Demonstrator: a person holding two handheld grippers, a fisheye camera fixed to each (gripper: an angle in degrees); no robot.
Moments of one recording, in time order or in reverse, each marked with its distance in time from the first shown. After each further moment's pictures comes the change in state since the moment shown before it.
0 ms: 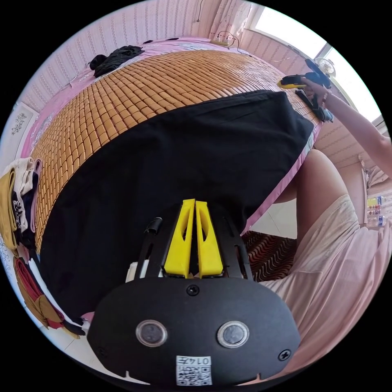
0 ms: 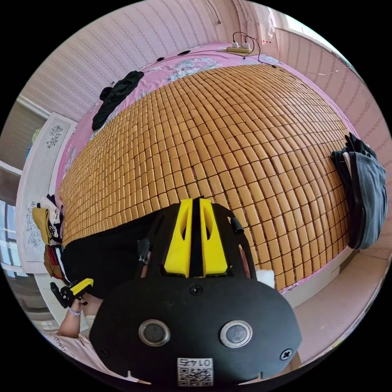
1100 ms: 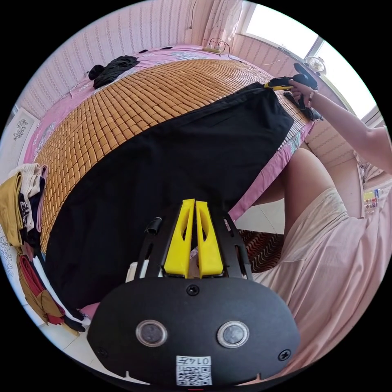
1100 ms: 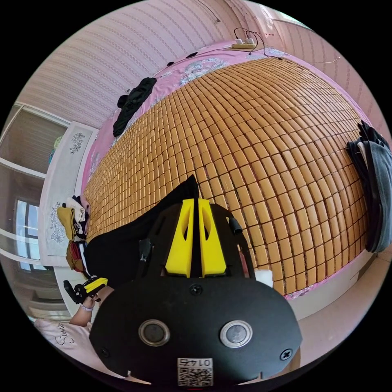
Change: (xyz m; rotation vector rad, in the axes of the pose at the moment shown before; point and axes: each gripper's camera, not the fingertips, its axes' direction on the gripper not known) left arm 0.036 0.026 -0.032 0.045 -0.005 0.036; right arm 0.031 0.000 0.012 0.041 -0.196 -0.007
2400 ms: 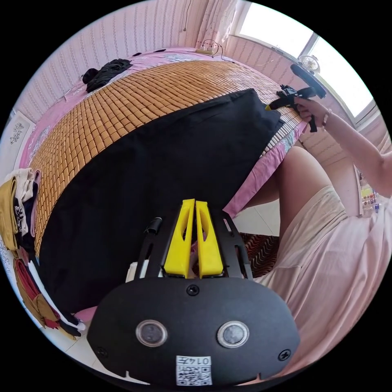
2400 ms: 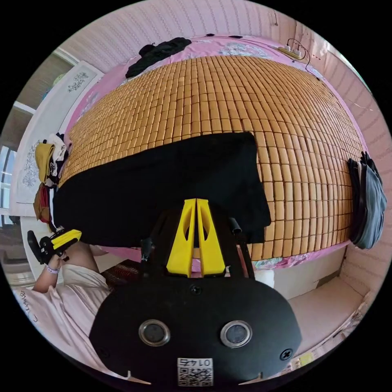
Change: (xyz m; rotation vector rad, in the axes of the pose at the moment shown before) left arm 0.038 0.005 0.028 0.022 0.032 0.023; right arm -0.122 0.115 0.224 -0.309 0.355 -0.232
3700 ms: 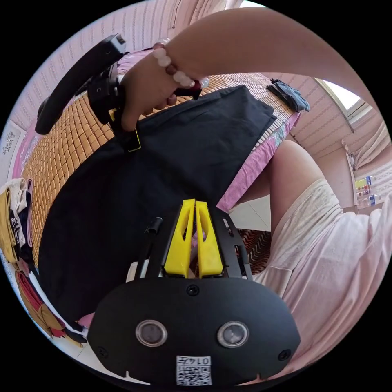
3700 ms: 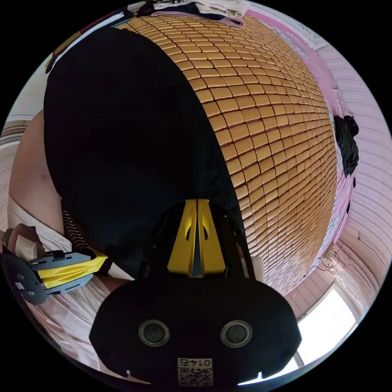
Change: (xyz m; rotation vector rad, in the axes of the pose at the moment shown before) left arm 0.018 -0.011 0.006 -0.025 0.032 0.061; right arm -0.519 -0.111 0.185 -0.216 0.453 -1.098
